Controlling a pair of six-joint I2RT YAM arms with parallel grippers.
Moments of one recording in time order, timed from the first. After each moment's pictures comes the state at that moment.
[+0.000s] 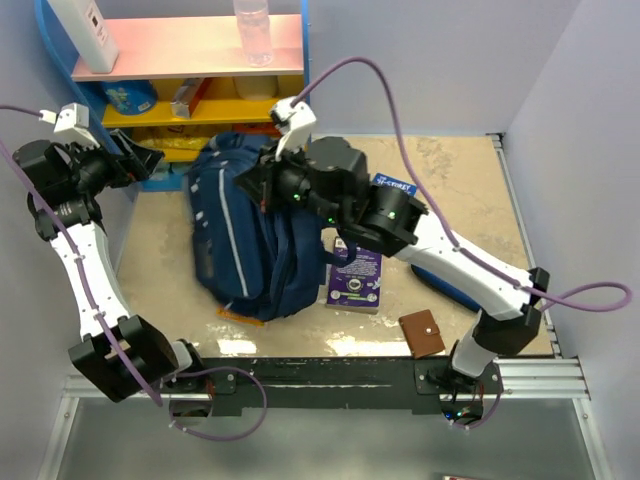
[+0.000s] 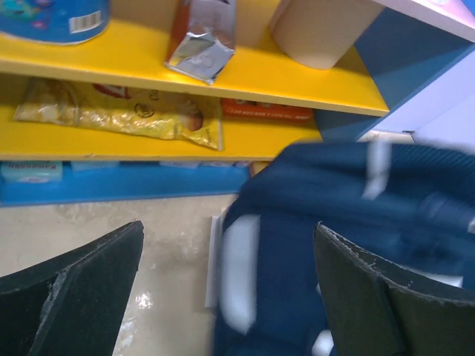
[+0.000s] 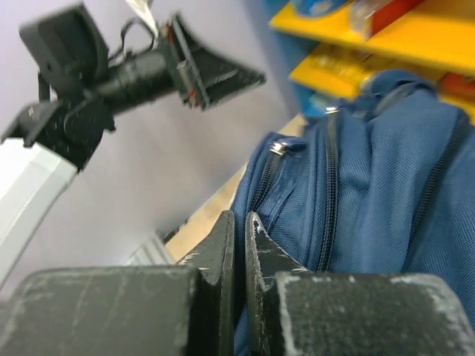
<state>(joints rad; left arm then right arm) 0.53 1.27 1.33 -0.32 0.82 -0.23 1.11 1.63 2.02 -0.44 0.21 0.41</state>
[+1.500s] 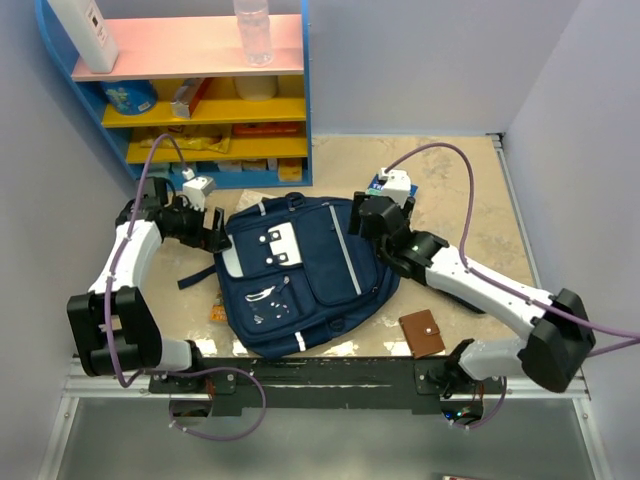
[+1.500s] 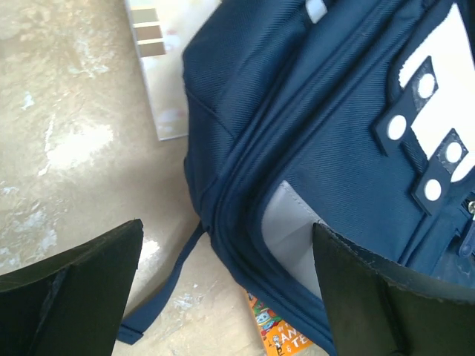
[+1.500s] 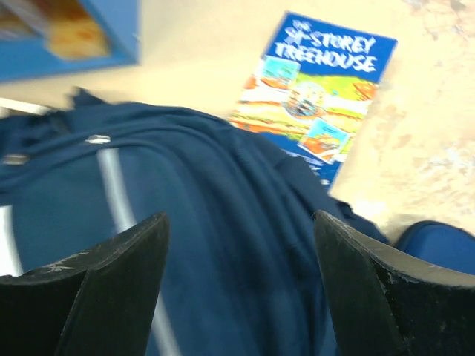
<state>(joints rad) 0.18 1.38 1.00 -0.66 0.58 0.37 0.79 1.29 0.99 -0.25 0.68 0.55</state>
